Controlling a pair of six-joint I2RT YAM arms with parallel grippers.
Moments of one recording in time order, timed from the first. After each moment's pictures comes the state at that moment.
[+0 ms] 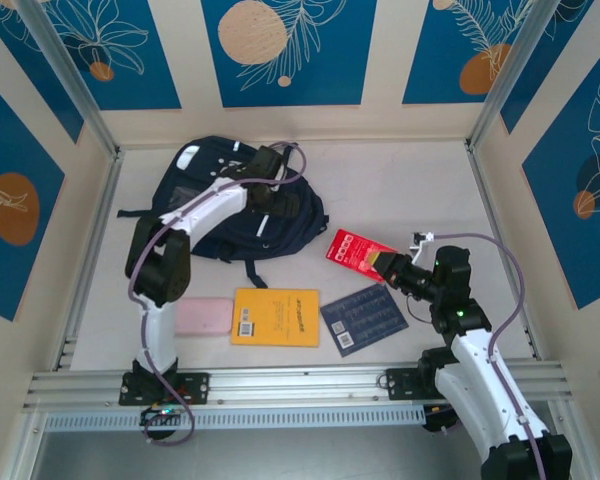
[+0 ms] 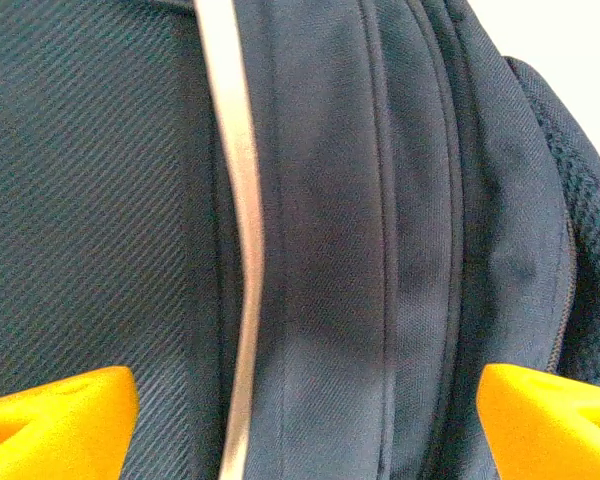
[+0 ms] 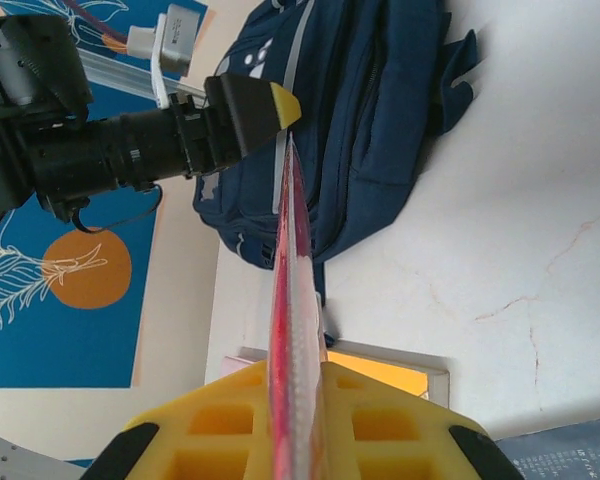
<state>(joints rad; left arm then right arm) -0.55 2.07 1.75 -0.76 -0.05 -0.27 0.10 0.62 0.36 -0.16 -0.67 0.93</state>
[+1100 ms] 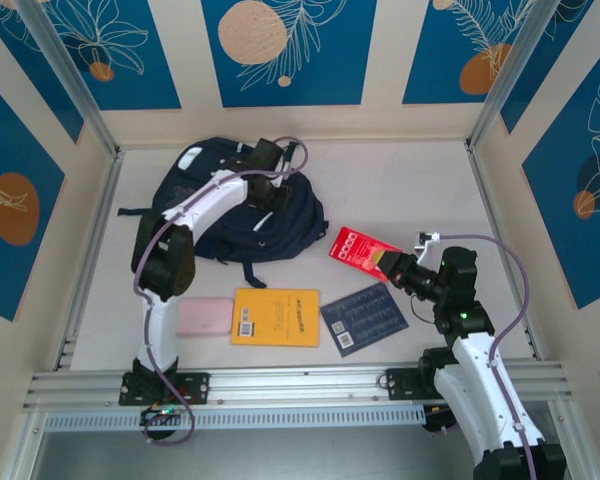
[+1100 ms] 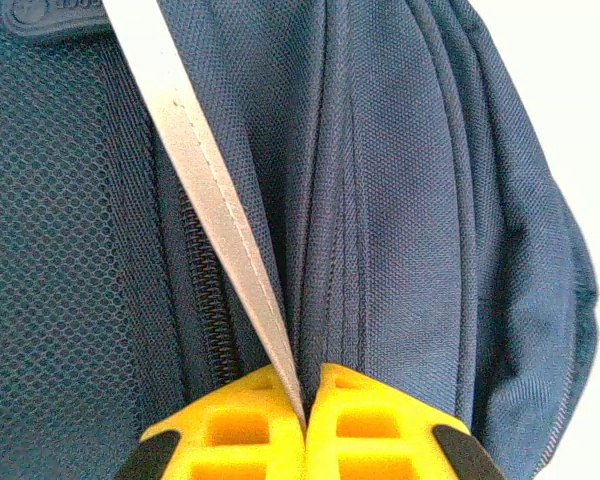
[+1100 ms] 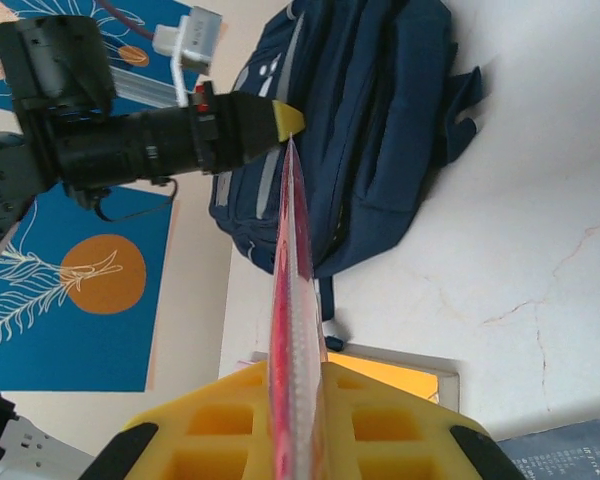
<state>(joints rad) -0.51 2.07 1.83 -0.83 0.10 -0.20 0.06 0.58 0.37 -0.18 -0.71 0.93</state>
